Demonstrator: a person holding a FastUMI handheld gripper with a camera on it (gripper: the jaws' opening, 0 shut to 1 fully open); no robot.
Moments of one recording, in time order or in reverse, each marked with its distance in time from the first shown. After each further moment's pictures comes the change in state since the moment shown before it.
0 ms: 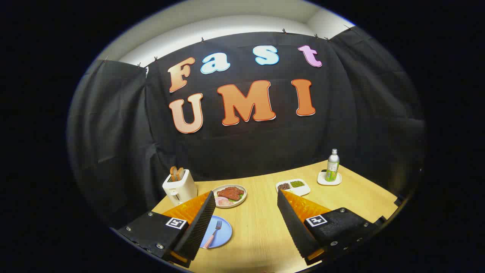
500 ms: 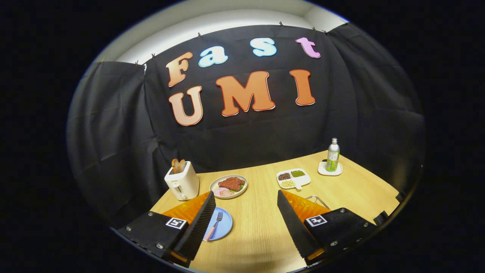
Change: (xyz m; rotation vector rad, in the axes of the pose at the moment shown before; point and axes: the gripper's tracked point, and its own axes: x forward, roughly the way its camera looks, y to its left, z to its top) arm -0.003 0.001 -0.024 0.053 0.095 -0.003
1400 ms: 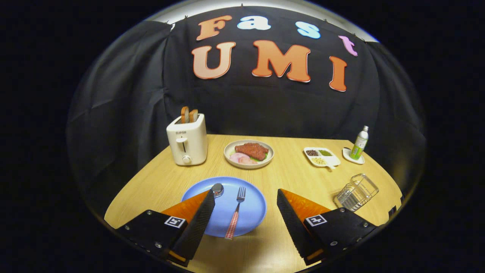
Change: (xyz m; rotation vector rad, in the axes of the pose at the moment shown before) arm 0.088 0.119 -0.152 -0.232 0.203 -0.006
